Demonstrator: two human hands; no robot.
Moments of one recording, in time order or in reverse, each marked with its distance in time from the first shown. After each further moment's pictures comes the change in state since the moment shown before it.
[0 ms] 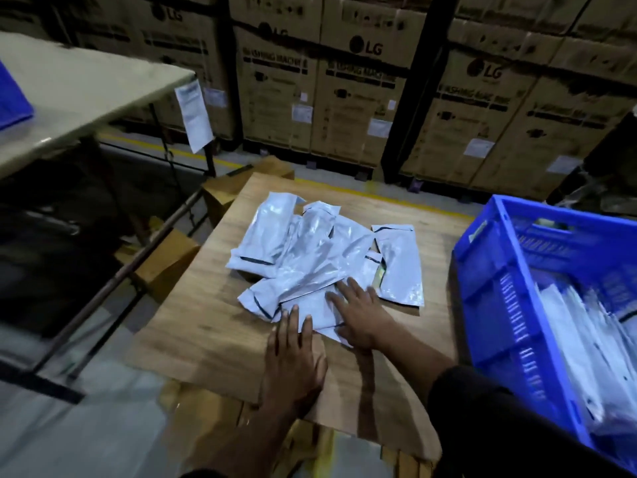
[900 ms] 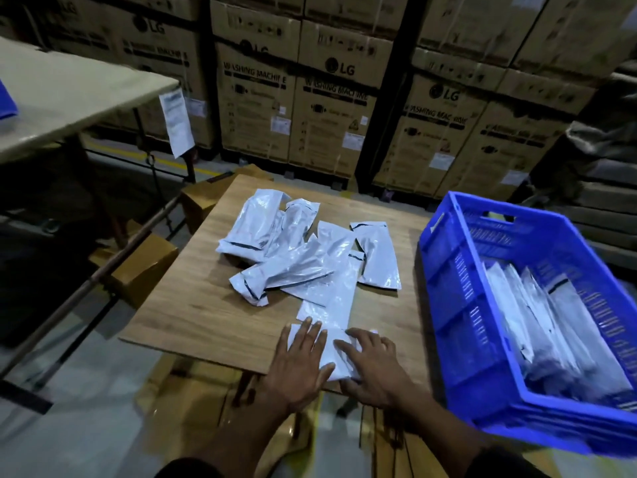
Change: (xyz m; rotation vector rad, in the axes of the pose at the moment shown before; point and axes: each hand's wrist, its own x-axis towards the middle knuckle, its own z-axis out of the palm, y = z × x) left_hand -0.049 0.020 -0.009 0.035 -0.123 0.377; right_hand -0.153 -0.030 0.069 0.089 0.194 0.043
